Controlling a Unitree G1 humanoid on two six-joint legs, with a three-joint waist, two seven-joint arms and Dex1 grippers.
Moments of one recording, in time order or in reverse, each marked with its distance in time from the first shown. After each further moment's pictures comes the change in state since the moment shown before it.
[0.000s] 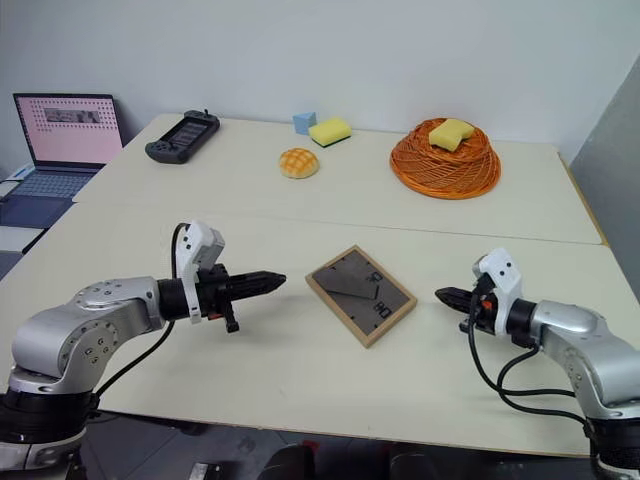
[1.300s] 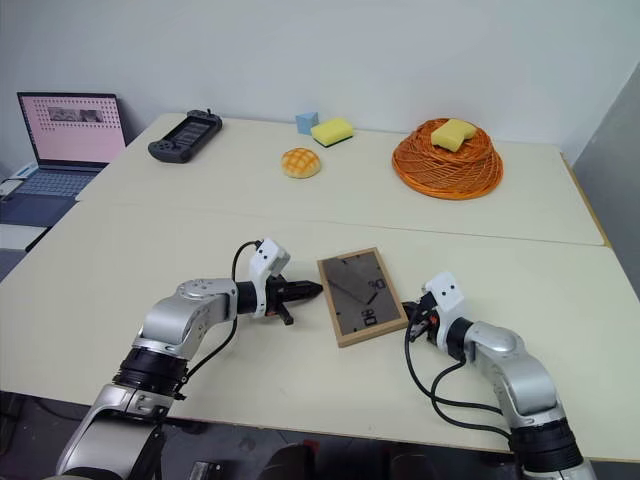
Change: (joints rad) left arm -0.235 -0.264 -0.234 0.551 0.365 -0.272 -0.074; right arm 0.016 0.304 0.169 0.025 -0.189 -0.035 -0.186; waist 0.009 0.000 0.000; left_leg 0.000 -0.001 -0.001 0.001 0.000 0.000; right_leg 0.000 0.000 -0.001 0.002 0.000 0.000
